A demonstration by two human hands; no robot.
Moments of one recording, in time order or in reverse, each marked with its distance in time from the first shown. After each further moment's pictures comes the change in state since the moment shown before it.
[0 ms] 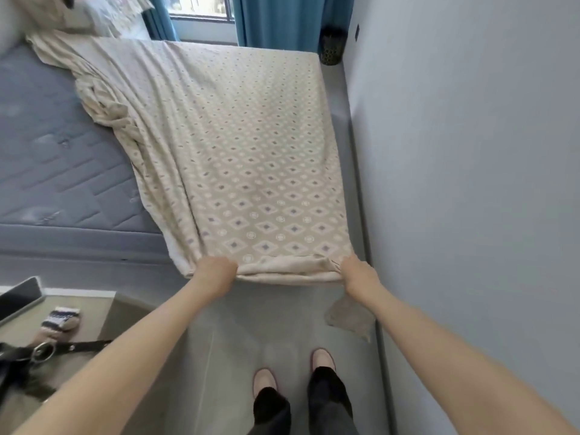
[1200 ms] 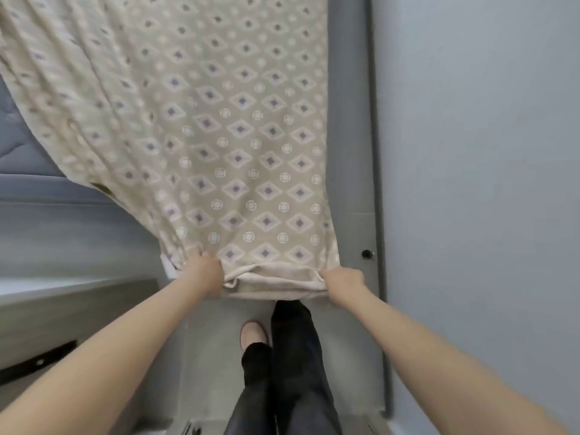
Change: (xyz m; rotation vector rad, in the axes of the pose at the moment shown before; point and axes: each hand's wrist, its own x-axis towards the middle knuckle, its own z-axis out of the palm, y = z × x) left_hand 0.179 0.068 0.150 0.255 -0.479 0.336; right_hand 0.152 -0.013 0.174 -0.168 -0.556 -0.122
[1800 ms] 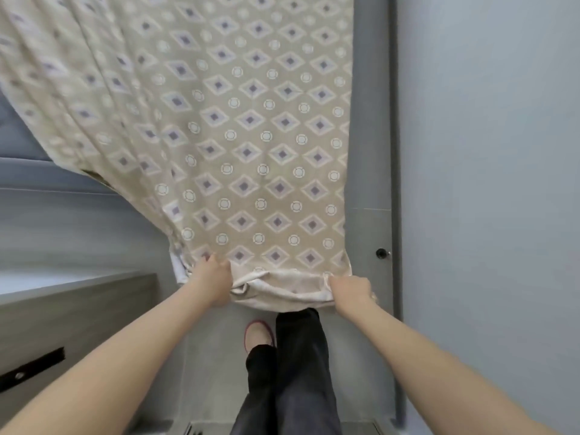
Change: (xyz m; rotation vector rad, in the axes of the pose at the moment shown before) left_hand 0.055 0.005 0.044 -0.107 0.058 0.054; right_hand 0.057 -0.022 0.027 -0.079 -0.052 0.056
